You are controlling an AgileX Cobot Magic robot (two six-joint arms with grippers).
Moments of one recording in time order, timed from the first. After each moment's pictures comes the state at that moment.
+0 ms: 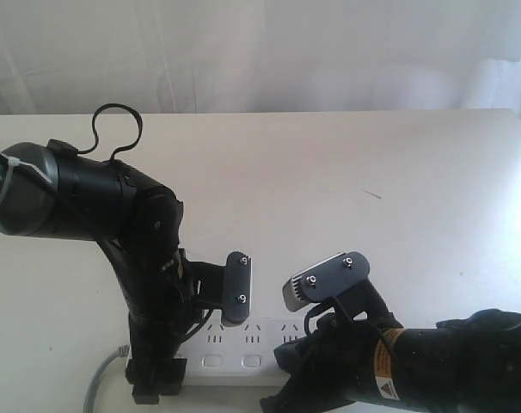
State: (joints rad) left arm -0.64 1.86 -1.04 -0.05 0.78 0.89; right arm 0.77 1.57 -0.40 -0.40 -0.36 0.56
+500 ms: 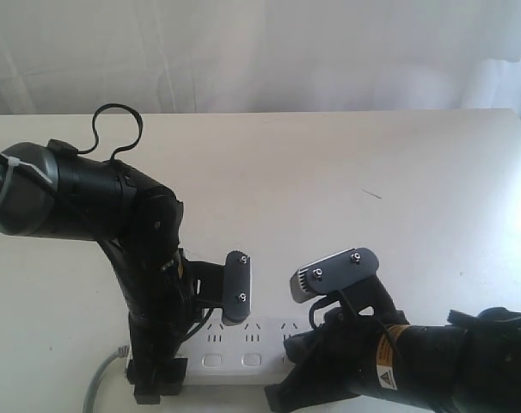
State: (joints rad) left arm -0.64 1.86 -1.04 -0.05 0.78 0.87; right arm 0.77 1.57 -0.40 -0.23 -0.33 0.44
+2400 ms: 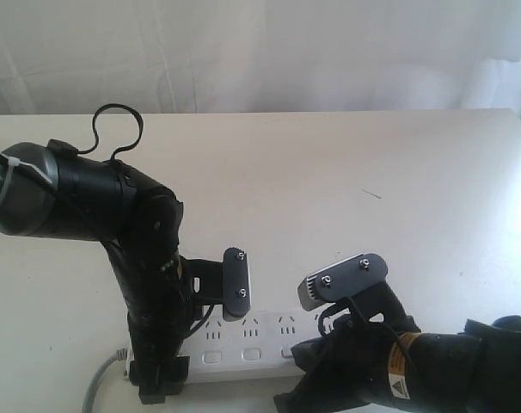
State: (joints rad) left arm -0.64 1.86 -1.04 -0.04 0.79 0.80; right arm 0.77 1.54 -0.37 -0.22 -0.33 0.43
